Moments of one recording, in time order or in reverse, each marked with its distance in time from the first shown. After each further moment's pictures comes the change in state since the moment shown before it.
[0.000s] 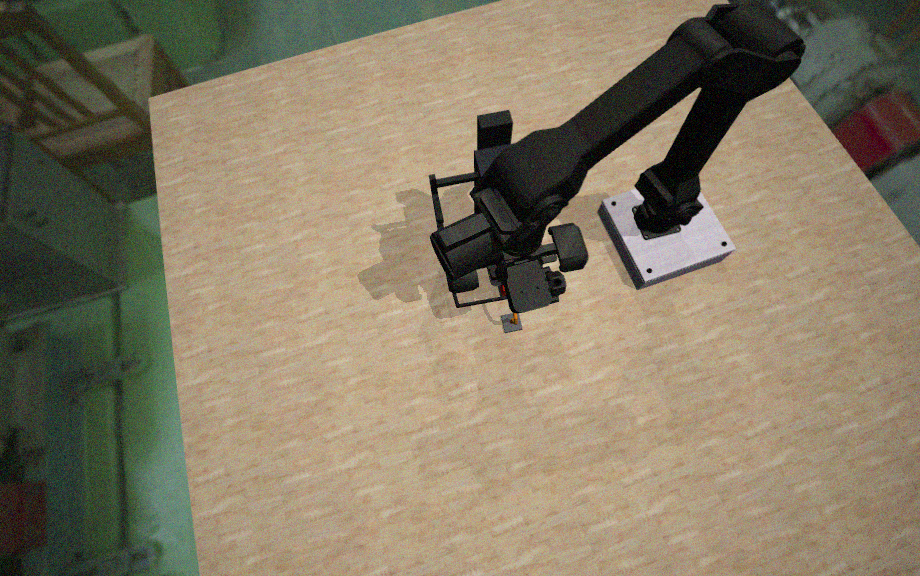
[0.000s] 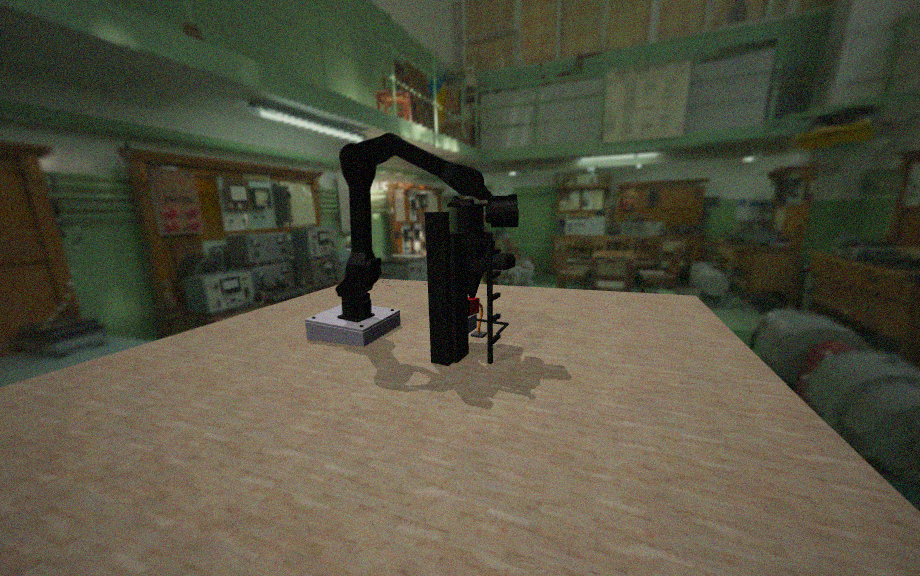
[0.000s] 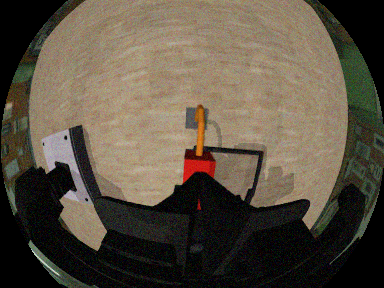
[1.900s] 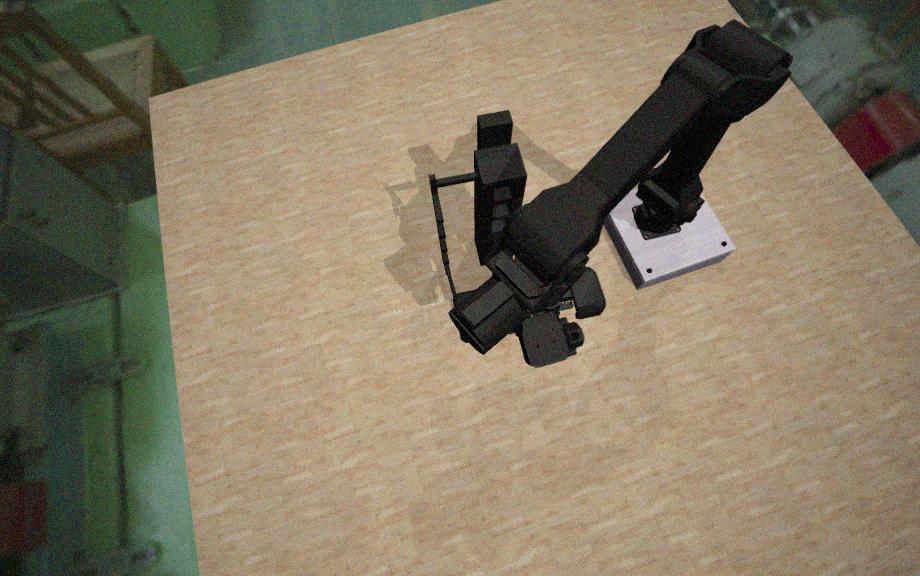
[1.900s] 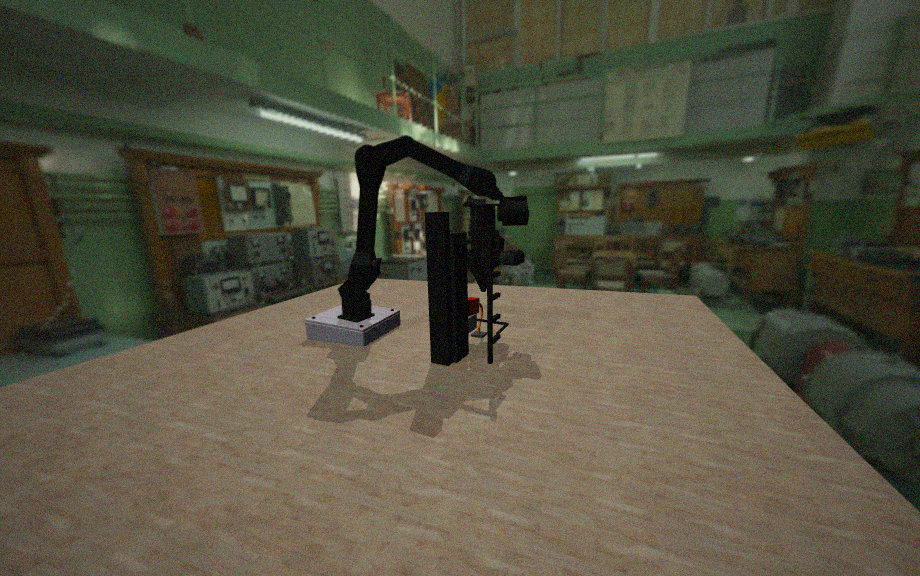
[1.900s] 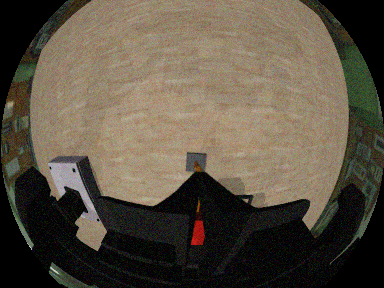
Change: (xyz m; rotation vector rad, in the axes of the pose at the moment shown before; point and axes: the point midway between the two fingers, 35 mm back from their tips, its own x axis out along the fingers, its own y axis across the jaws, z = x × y) arm 0.000 0.003 0.068 -0.004 -0.006 0.012
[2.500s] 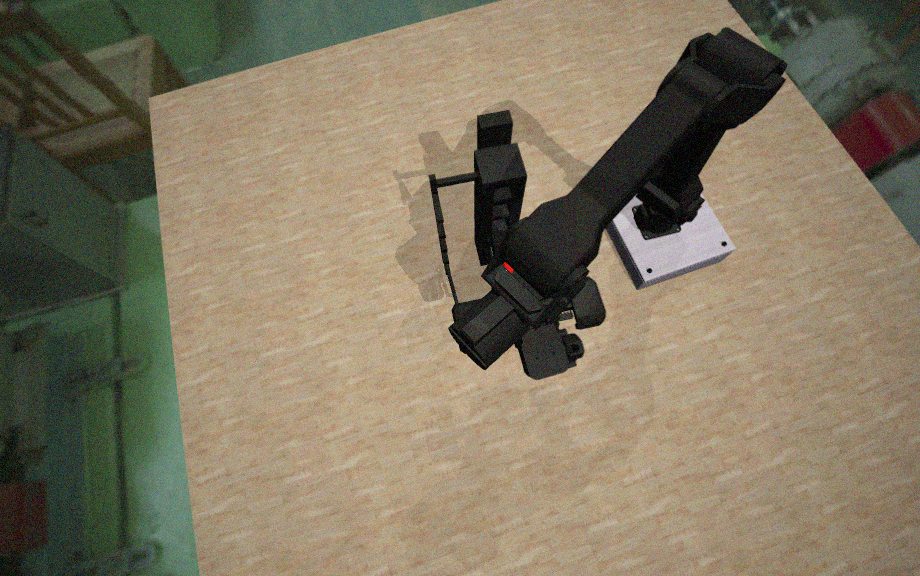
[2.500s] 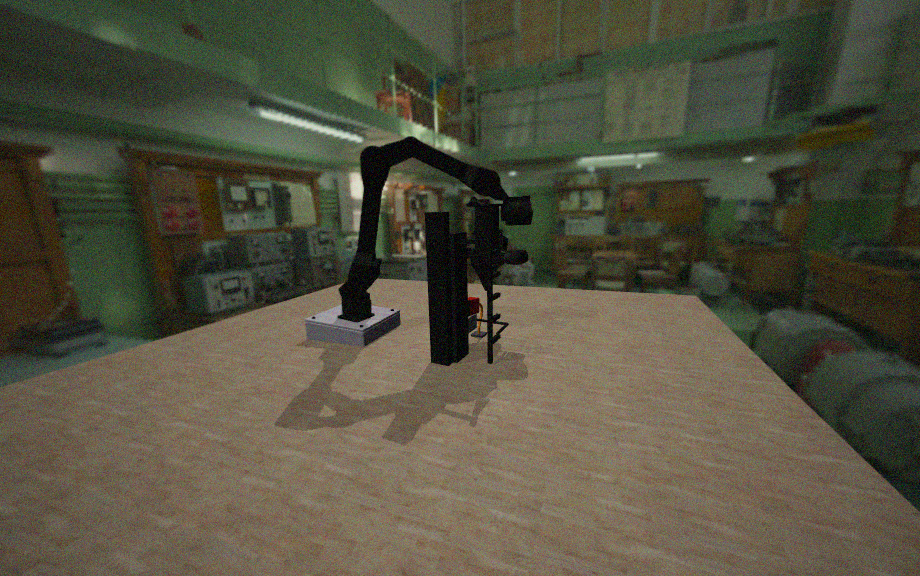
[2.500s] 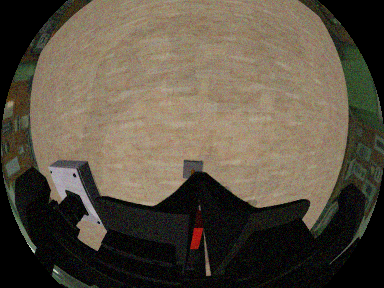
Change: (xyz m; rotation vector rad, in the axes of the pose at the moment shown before) arm 0.000 -0.004 0.013 -0.002 0.000 0.001
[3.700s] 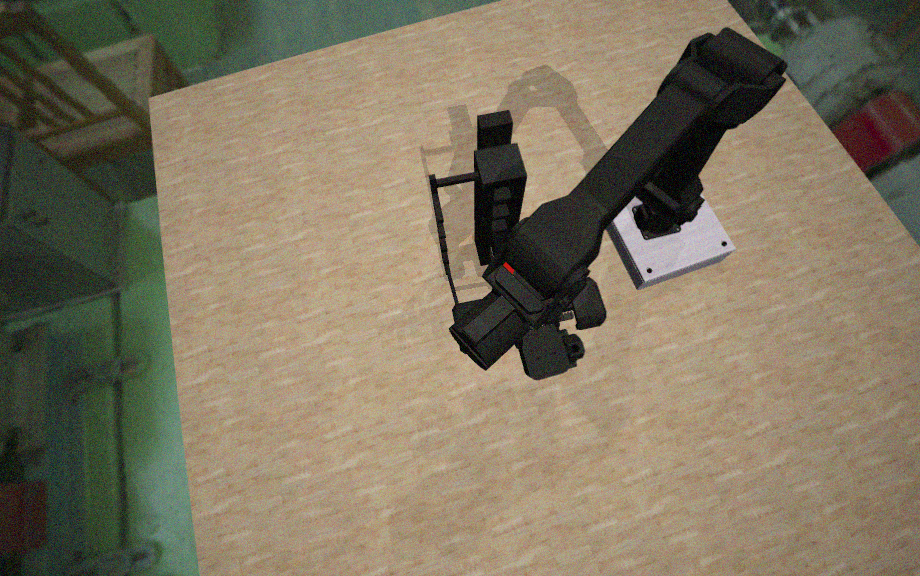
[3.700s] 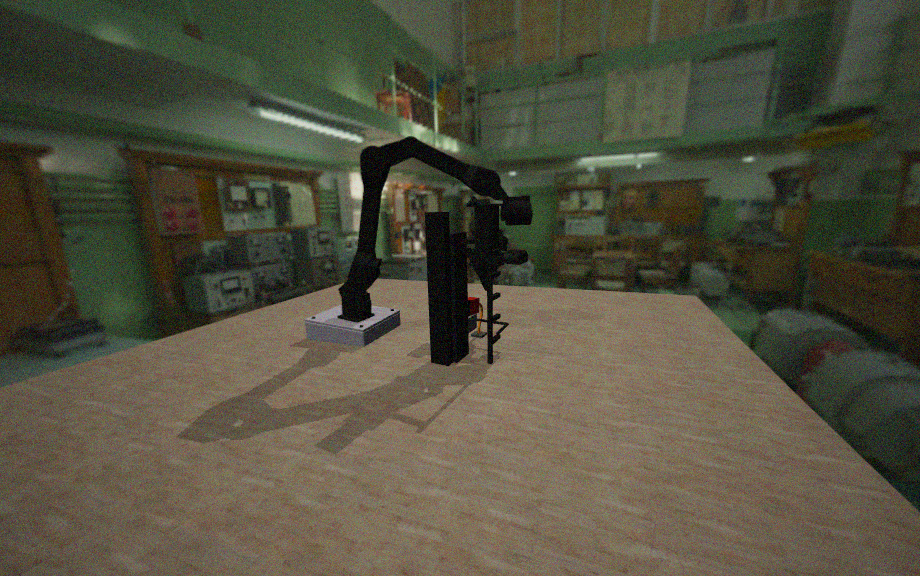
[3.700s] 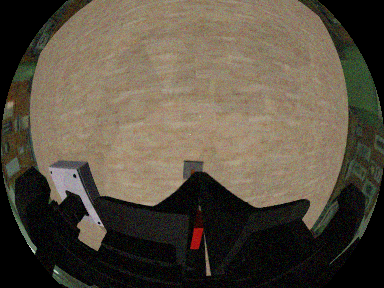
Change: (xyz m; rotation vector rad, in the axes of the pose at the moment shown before) arm 0.000 0.000 0.001 0.002 0.000 -0.001
